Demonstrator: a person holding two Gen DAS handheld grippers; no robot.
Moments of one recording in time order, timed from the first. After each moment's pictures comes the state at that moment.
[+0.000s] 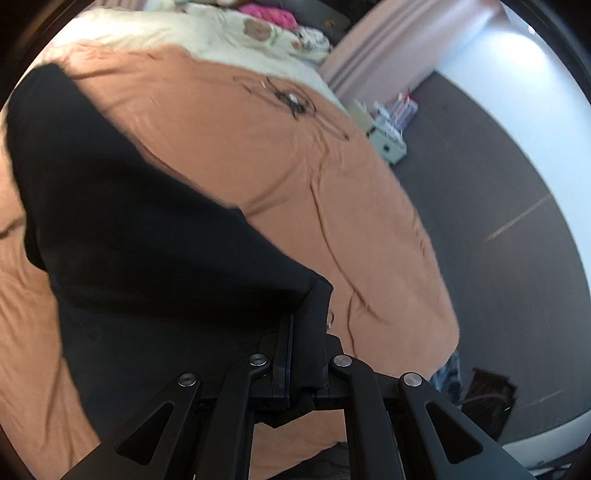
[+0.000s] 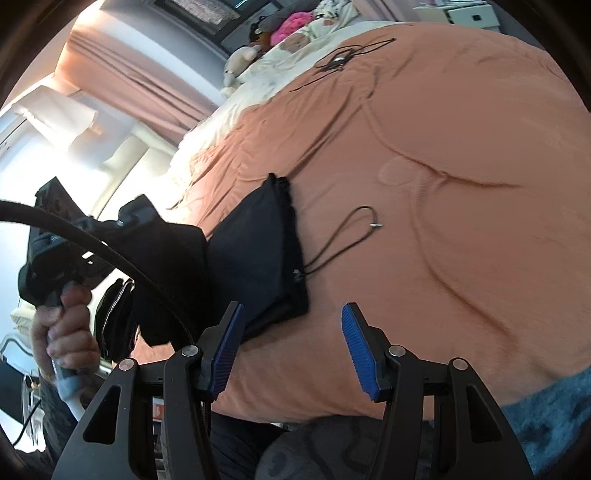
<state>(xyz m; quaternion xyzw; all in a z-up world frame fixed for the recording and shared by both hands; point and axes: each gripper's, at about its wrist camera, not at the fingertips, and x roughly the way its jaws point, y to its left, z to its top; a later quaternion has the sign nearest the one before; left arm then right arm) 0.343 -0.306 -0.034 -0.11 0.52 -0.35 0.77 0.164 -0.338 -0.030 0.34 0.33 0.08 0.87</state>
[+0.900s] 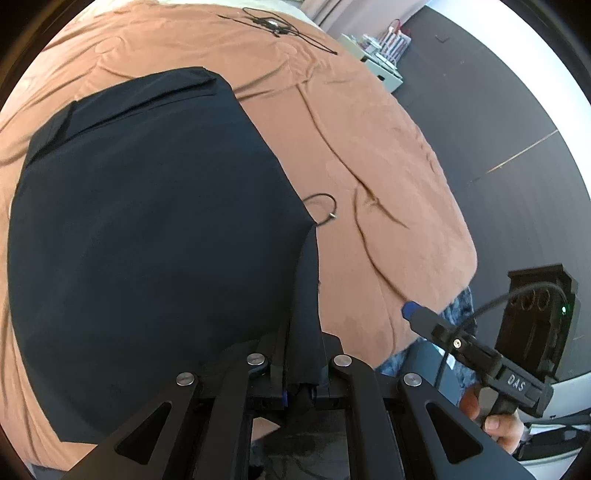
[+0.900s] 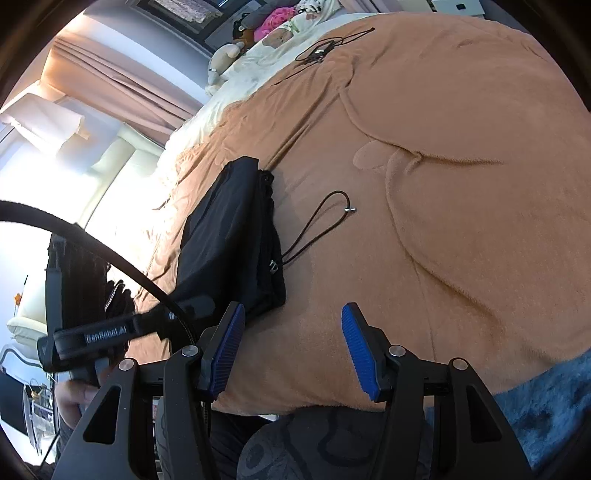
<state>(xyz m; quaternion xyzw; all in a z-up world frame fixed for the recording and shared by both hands) 0.292 -0.337 -0.099 -0.03 0.59 -0.37 0.72 0.151 -0.342 -0.032 0.36 0.35 0.06 0.86</state>
